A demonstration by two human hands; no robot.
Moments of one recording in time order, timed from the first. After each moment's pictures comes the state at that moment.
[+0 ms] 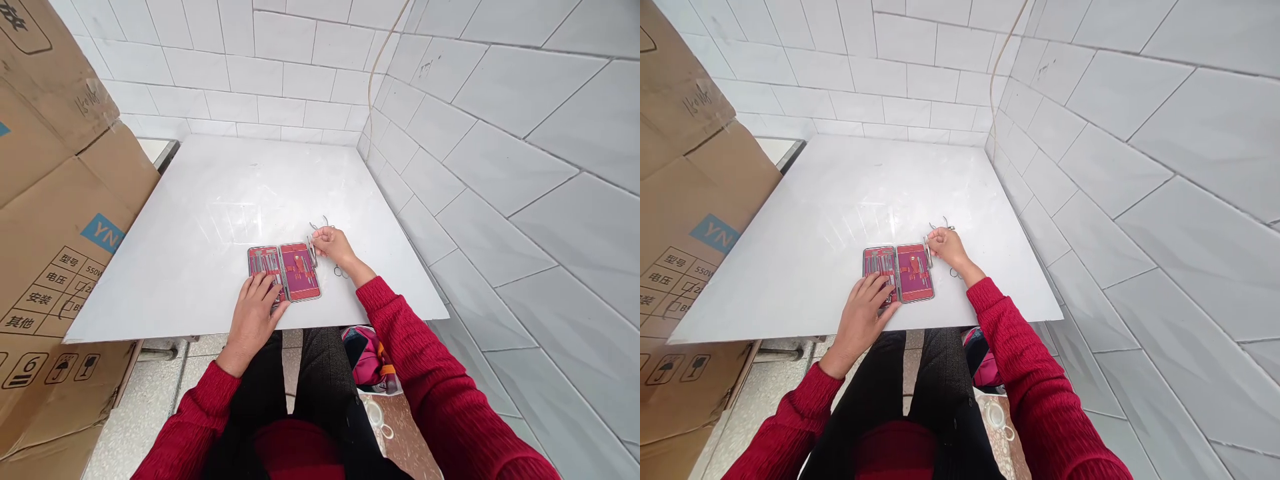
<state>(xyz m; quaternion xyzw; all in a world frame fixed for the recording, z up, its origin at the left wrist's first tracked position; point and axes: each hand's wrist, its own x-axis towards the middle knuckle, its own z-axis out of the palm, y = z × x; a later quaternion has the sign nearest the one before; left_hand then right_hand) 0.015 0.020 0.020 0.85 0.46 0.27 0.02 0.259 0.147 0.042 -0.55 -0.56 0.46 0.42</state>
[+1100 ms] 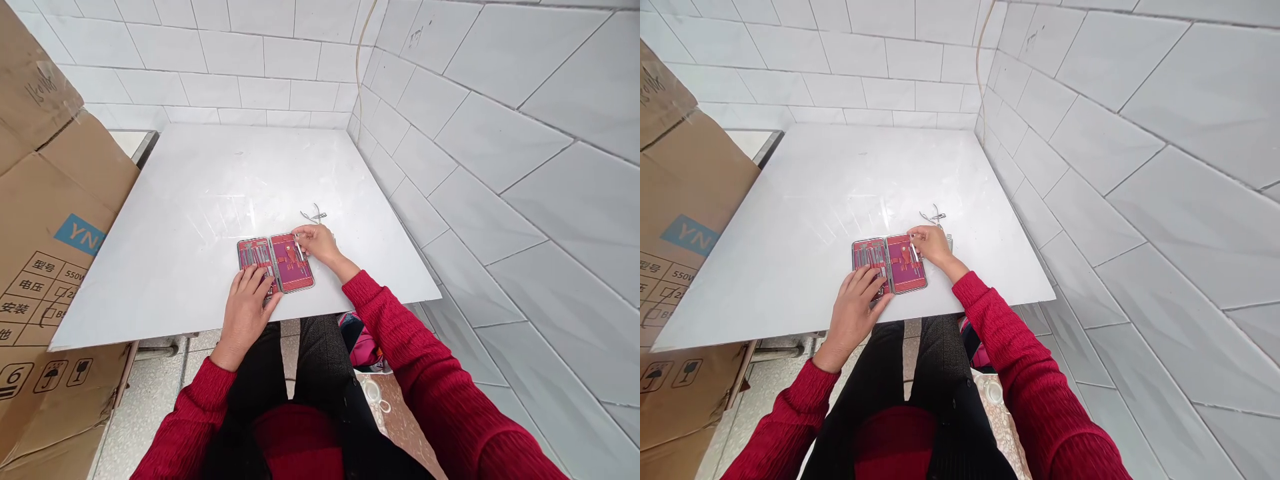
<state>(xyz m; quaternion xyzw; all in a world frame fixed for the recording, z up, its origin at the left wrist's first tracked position) 0.017 0.023 0.020 0.85 0.46 0.27 0.01 0.243 0.139 0.022 -0.56 -0.58 0.42 0.42</state>
